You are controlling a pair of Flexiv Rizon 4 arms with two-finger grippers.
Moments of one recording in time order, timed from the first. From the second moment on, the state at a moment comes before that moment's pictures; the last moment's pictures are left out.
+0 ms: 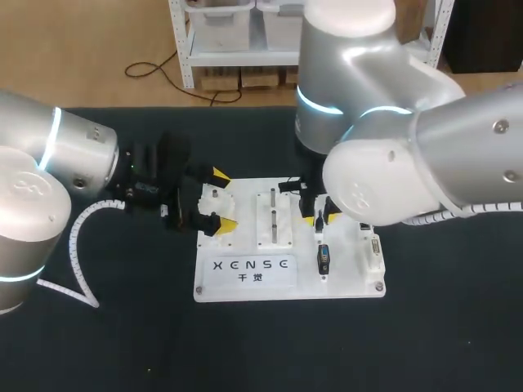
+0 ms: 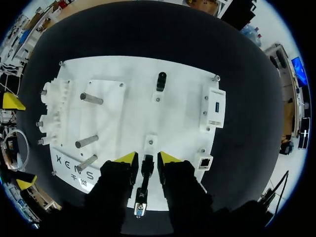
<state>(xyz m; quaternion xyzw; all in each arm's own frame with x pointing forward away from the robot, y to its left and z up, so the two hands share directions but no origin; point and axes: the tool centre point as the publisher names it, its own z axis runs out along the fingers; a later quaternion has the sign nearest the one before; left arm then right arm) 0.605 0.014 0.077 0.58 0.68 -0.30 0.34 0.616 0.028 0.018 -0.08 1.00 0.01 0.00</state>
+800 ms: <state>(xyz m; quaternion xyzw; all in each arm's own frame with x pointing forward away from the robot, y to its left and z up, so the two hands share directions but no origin) 0.605 0.014 0.077 0.58 0.68 -0.30 0.34 0.617 0.007 0.052 -0.06 1.00 0.01 -0.01</state>
